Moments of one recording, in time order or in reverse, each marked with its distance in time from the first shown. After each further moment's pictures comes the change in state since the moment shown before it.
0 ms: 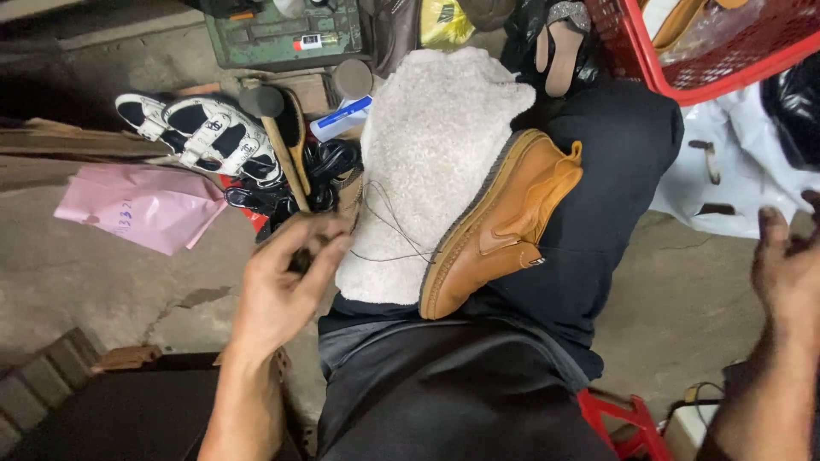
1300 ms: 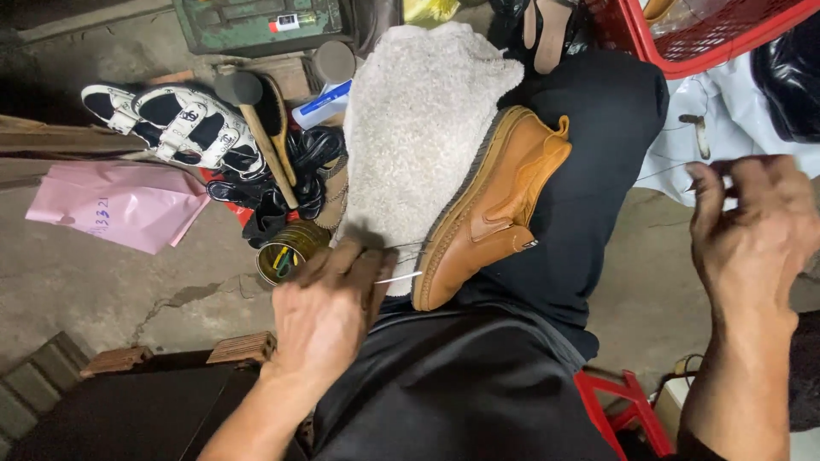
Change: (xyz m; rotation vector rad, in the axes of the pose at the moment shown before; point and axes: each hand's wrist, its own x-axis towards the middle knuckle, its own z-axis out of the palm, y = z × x) left_hand -0.025 0.016 0.040 0.746 -0.039 0.374; right_hand -0.014 -0.182 -0.047 -0.612 0.097 -0.404
